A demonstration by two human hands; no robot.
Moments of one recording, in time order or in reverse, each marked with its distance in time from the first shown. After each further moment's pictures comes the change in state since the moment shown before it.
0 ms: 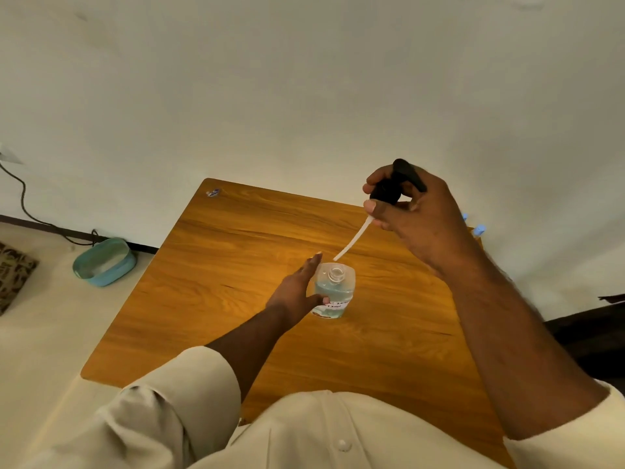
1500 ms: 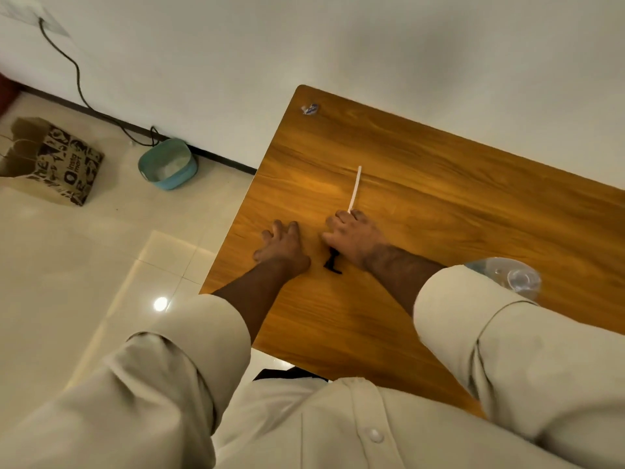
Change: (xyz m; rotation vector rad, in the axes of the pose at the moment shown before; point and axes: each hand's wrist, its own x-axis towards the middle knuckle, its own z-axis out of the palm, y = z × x) left_hand -0.007 -0.209 -0.141 0.371 -0.223 -0.668; right_hand 0.075 0.144 0.351 -1.307 -0.987 -0.483
